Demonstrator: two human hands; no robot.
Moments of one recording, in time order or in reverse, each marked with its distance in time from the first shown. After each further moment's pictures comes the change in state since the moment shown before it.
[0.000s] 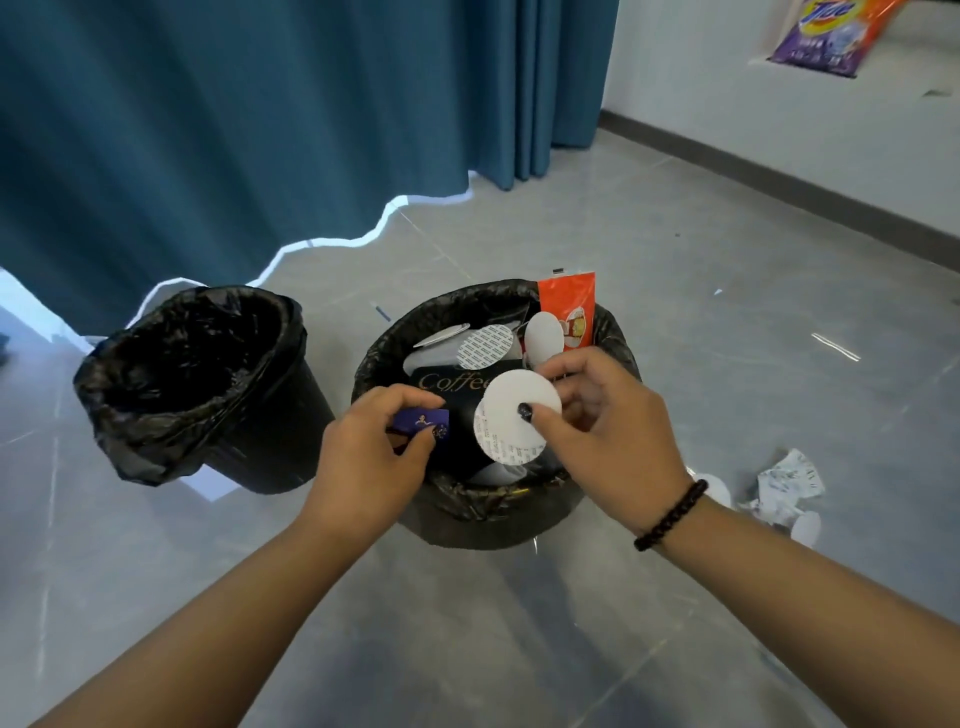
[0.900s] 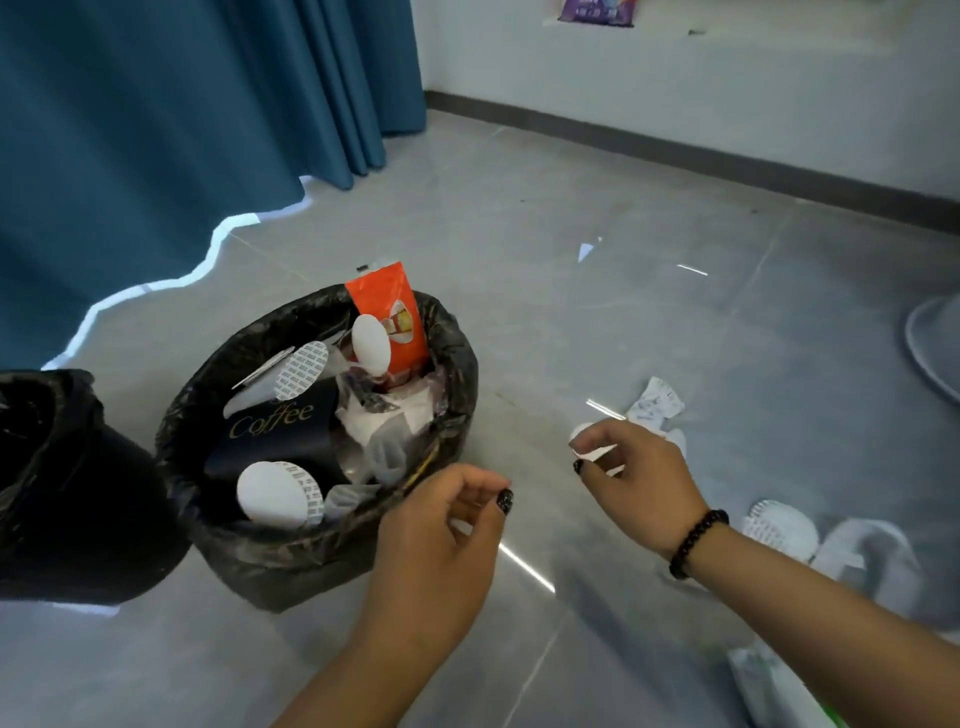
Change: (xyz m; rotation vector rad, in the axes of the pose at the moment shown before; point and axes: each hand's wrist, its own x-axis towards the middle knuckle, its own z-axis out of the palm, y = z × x) left_hand -0.052 0.070 0.113 -0.238 -0.357 -0.030; right_hand -0.067 0.118 -0.086 -0.184 0.182 0.367
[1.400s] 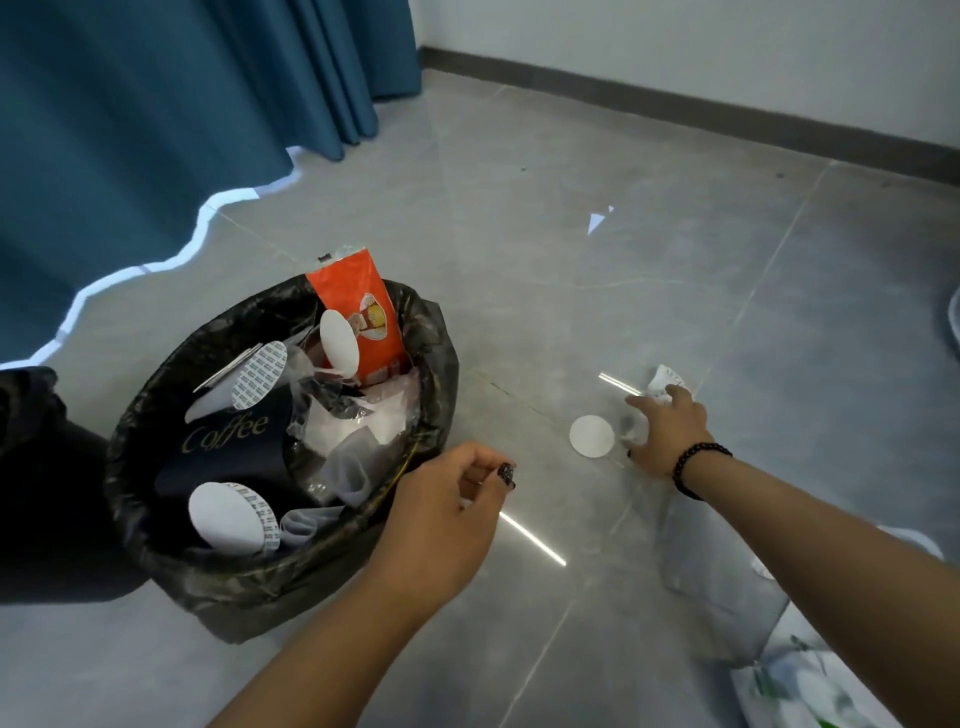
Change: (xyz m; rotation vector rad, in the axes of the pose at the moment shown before) left_hand 0.046 0.000 0.032 0.107 -0.183 -0.158; right_hand 0.098 0.123 -0.013 -0.582 -0.219 0.351
